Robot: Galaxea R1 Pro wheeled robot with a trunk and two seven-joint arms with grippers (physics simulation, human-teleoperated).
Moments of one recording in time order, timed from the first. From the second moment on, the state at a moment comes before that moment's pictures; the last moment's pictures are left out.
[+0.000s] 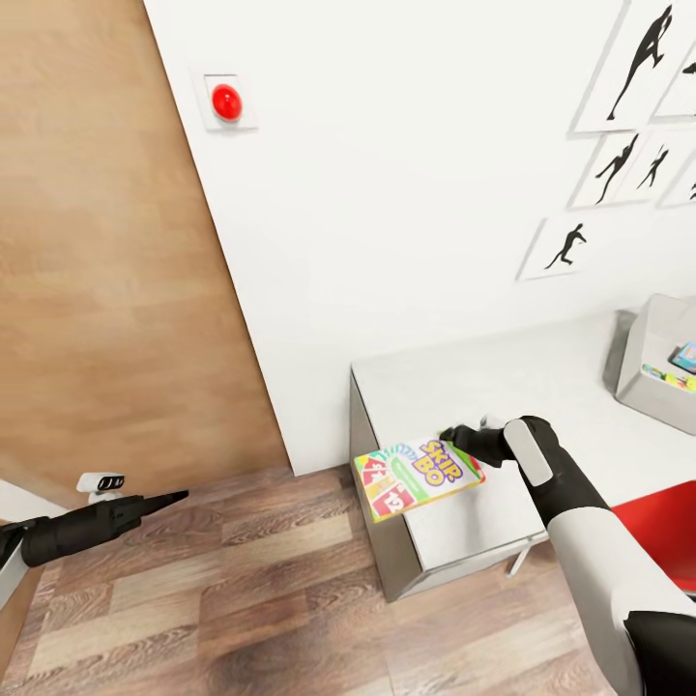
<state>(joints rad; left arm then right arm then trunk) -0.49 0.51 0.12 -0.92 0.47 0.65 -1.57 -0.90 -0.12 -0.01 -0.82 -0.70 0.88 -0.25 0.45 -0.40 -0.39</state>
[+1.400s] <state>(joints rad) -0.49 0.51 0.12 -0.92 0.47 0.65 -1.57 -0.83 -0.13 -0.02 -1.14 -0.71 0.95 -0.25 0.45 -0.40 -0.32</state>
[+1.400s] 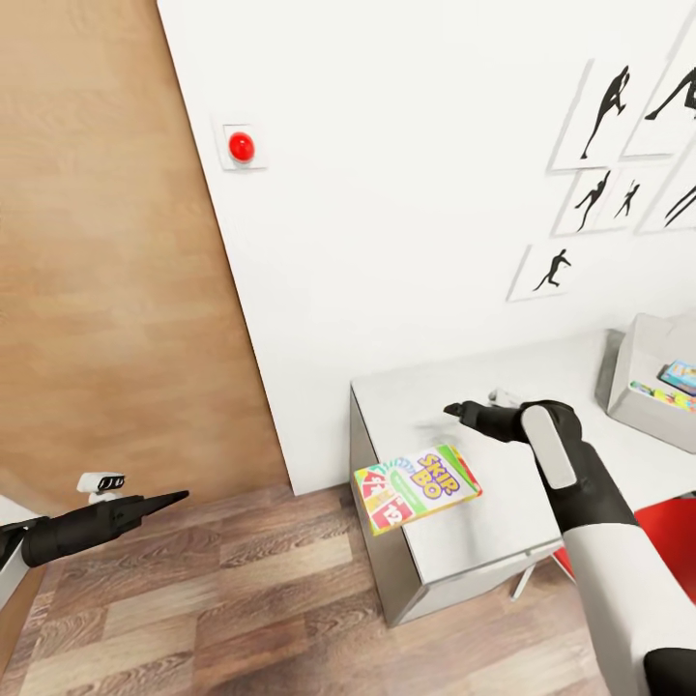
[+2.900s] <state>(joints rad) -0.49 0.50 0.12 -0.92 0.47 0.65 -1.57 -0.05 -0.20 -0.38 -1.58 -1.03 0.81 0.86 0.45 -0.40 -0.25</state>
